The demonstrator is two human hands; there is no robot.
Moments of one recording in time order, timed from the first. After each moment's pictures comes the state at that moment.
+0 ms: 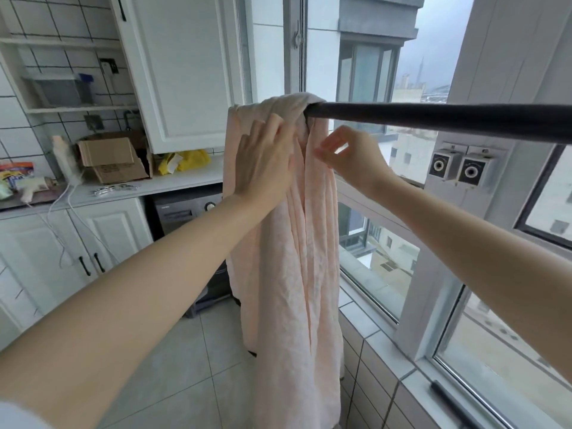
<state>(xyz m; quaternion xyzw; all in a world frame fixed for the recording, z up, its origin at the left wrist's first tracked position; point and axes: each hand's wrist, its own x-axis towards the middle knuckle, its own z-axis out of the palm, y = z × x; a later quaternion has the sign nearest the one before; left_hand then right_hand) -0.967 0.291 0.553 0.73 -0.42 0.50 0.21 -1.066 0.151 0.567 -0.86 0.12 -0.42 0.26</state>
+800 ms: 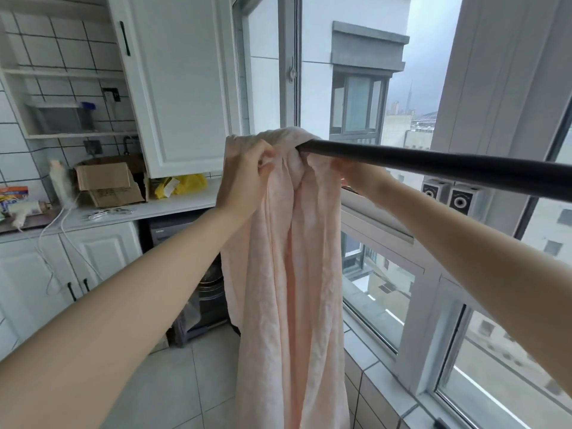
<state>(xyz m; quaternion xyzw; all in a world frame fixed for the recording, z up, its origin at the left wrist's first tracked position) -0.939 0.295 0.577 0.69 -0.46 0.32 0.46 -1.060 0.121 0.600 -0.87 0.17 -0.31 0.35</state>
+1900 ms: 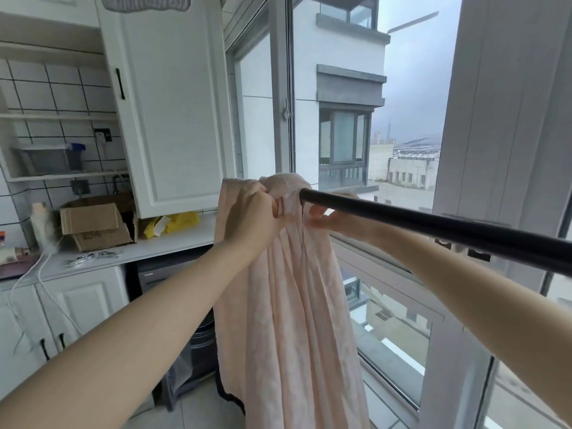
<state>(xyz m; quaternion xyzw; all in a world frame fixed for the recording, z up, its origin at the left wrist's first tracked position) -0.901 0.273 0.603 0.79 -0.44 0.27 0.34 -1.006 0.112 0.605 -0.90 0.08 -0.29 0.31</state>
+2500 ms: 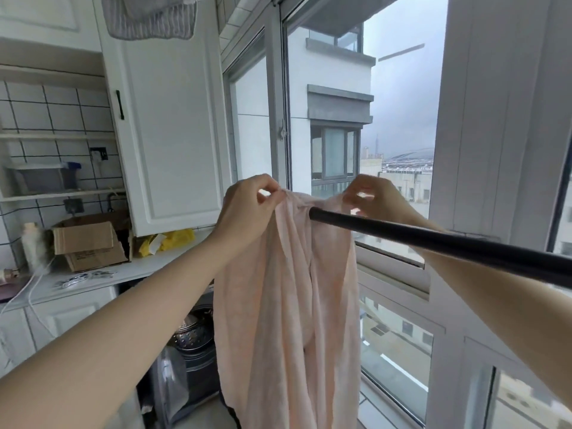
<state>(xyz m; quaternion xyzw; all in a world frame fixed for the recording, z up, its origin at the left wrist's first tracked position) -0.907 0.308 0.649 0.68 -0.51 0.24 0.48 -1.045 0.111 0.649 -0.86 0.08 -0.43 0.28</state>
